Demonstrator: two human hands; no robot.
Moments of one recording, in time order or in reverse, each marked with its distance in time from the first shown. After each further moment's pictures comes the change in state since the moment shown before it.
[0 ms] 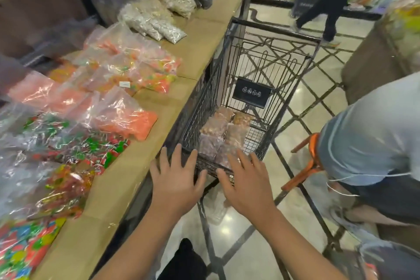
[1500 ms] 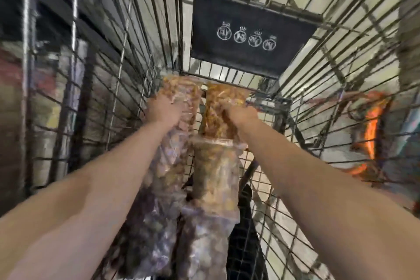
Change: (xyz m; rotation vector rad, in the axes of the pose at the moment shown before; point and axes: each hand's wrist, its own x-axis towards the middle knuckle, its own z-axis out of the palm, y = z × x) left_hand 0.658 0.085 0.407 -0.295 -0.515 -0.404; right_hand 0.599 0.312 0.293 0.908 -0.292 1.153
